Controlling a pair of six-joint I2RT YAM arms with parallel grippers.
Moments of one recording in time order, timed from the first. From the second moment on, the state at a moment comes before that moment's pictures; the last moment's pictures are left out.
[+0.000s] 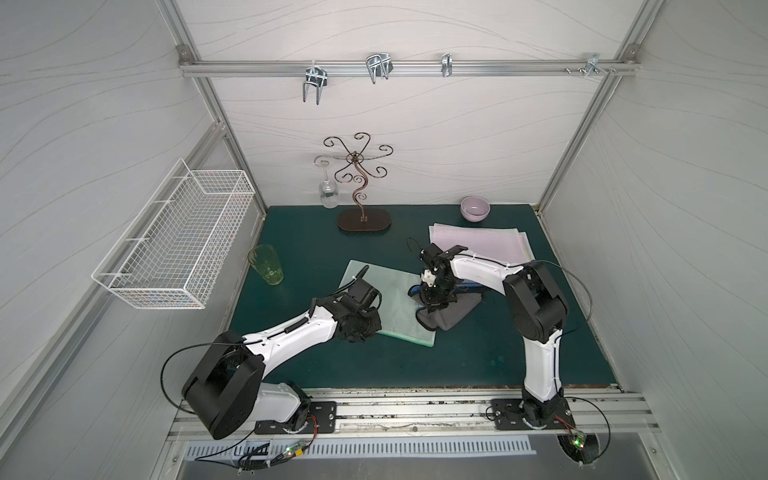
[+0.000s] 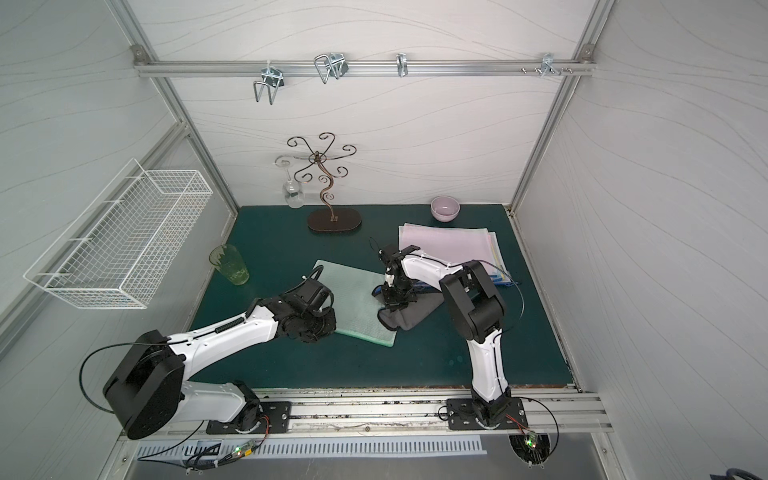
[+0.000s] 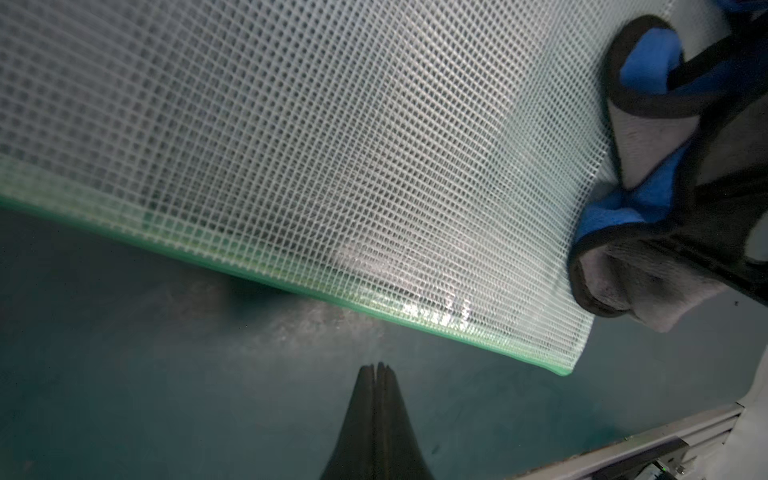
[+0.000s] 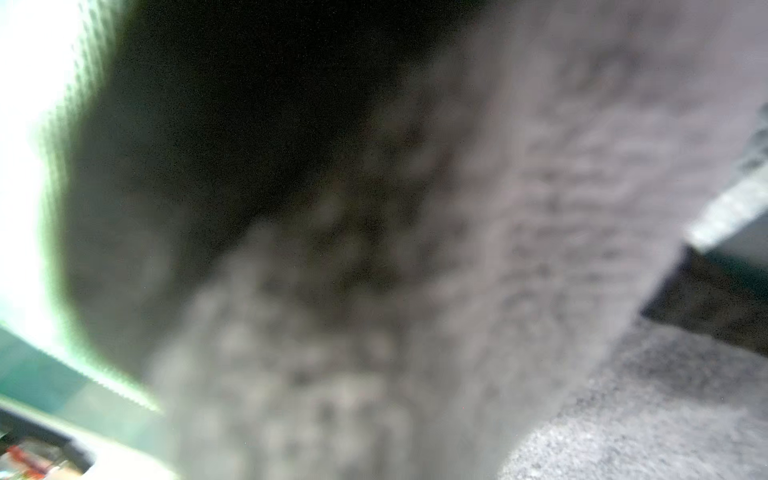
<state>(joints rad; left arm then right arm) -0.64 1.32 0.73 -0.56 0.09 -0.94 0.65 2.00 1.39 -0.94 -0.19 0.33</state>
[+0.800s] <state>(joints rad) -0.48 1.50 0.74 -0.51 0.00 -0.79 0.78 1.82 1.16 -0.83 -0.05 0.19</state>
